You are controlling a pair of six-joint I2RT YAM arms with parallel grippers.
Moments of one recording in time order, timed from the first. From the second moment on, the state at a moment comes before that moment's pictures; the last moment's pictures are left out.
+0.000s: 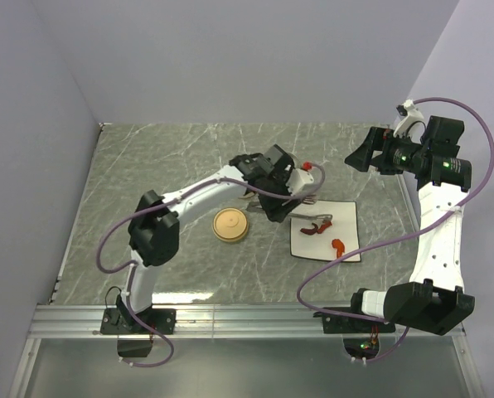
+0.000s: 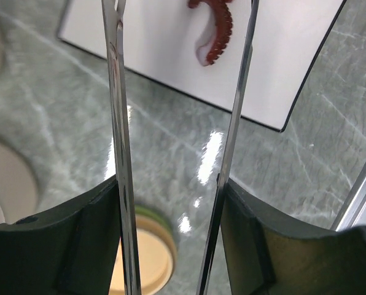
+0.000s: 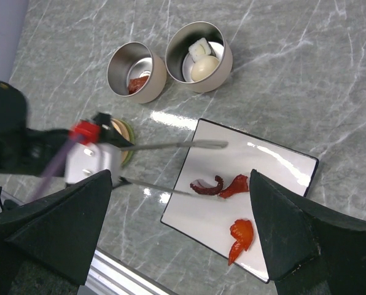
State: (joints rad) left arm -0.86 2.02 1.84 -0.83 0.29 0.30; right arm -0.28 1.27 1.50 -0.93 -0.70 0.00
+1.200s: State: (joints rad) left arm -0.99 2.18 1.92 -0.78 0.15 0.30; right arm -0.29 1.27 1.50 -0.93 -0.70 0.00
